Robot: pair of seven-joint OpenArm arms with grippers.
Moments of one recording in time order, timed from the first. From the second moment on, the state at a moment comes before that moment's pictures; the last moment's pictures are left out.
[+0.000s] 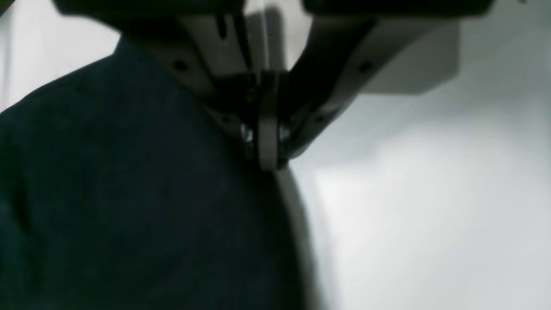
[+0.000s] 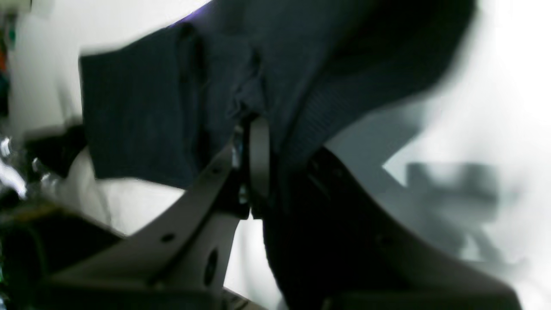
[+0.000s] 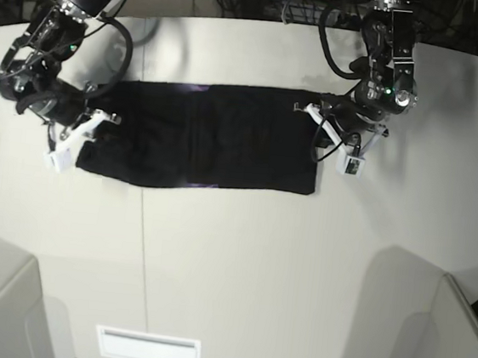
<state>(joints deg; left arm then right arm) 14.3 -1.6 -8.7 97.5 -18.4 -16.7 48.2 -0.8 1.7 32.3 98.4 42.8 24.7 -87.3</state>
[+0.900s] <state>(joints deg) 10.7 -1.9 -1.9 93.9 -18.6 -11.8 48.2 -0.6 -5.2 11.2 106.1 39.2 16.7 -84.9</state>
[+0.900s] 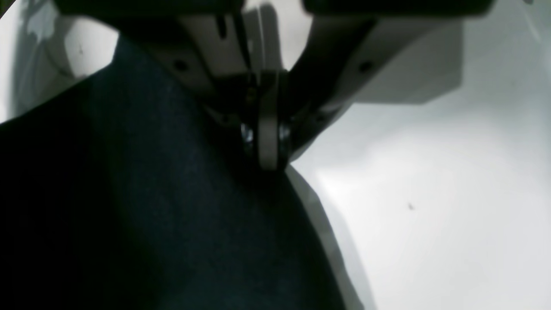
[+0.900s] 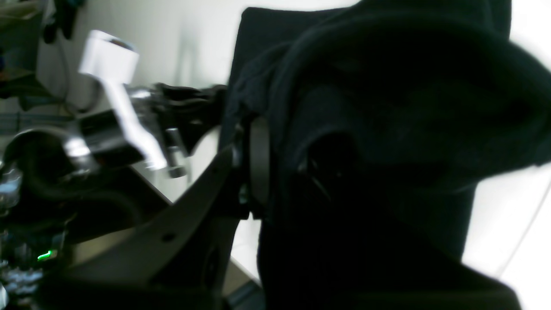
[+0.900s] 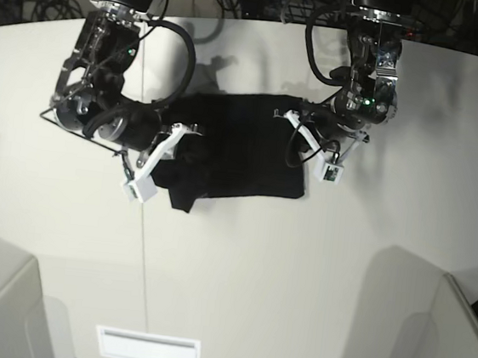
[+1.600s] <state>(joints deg) 11.1 -1.9 -2.0 94.1 -18.6 -11.8 48.2 0.2 -5.1 -5.3 95.4 33.6 7.6 -73.6</state>
